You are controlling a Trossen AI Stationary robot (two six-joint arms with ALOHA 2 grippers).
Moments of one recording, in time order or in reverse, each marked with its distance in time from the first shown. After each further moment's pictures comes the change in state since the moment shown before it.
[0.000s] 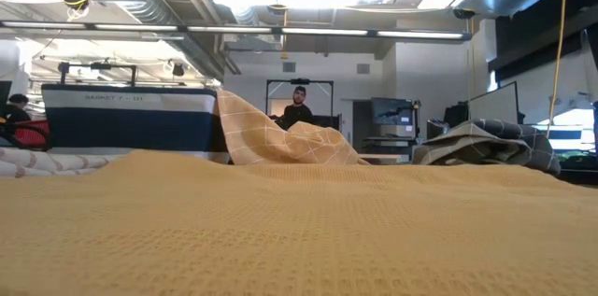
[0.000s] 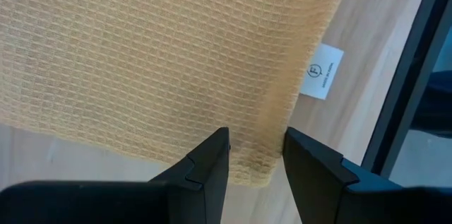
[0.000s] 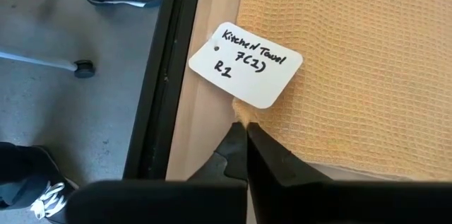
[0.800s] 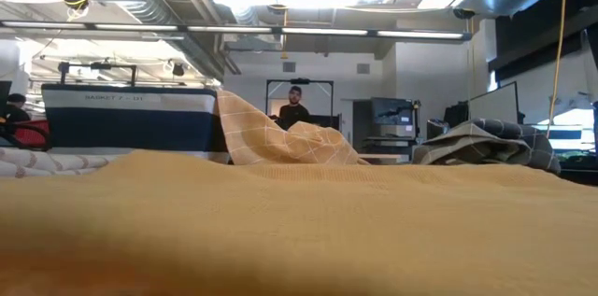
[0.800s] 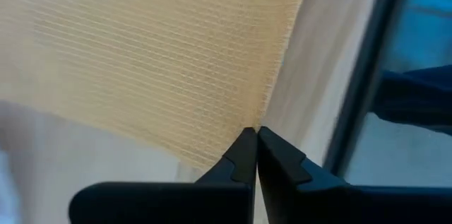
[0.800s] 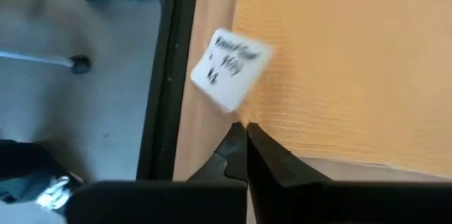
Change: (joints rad) left arm 0.000 0.005 0.137 -0.152 -0.001 0.015; right arm 0.000 -0.001 0.116 -0.183 -0.026 0.056
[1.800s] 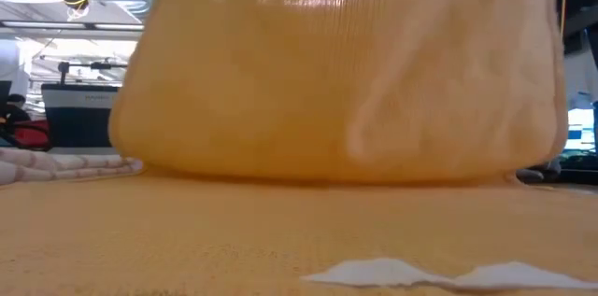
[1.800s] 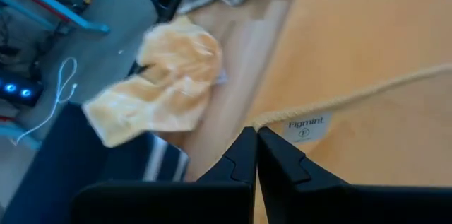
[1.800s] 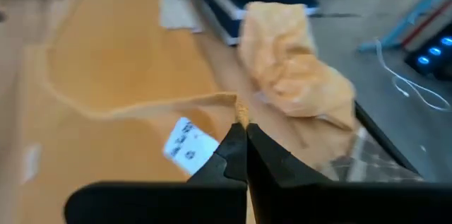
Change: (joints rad) left arm 0.226 -0.229 0.432 -0.674 -0.769 0.226; right arm -0.218 -0.466 0.213 -0.827 0.568 0.244
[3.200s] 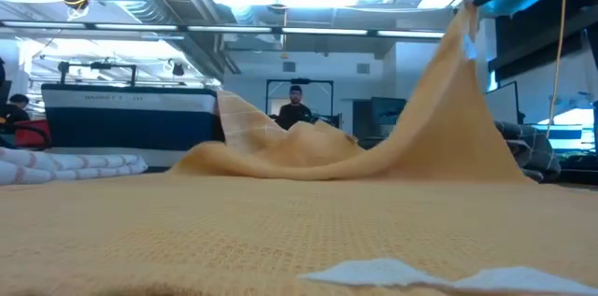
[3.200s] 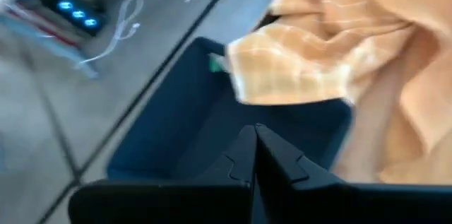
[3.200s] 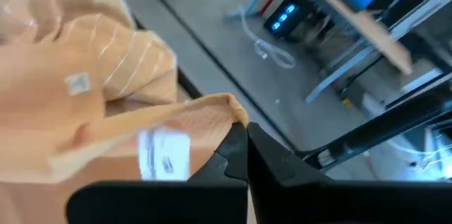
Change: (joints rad) left arm 0.626 -0.610 -0.519 0.234 0.072 0.479; right arm -0.648 -0.541 -0.451 0.194 0.071 -0.600
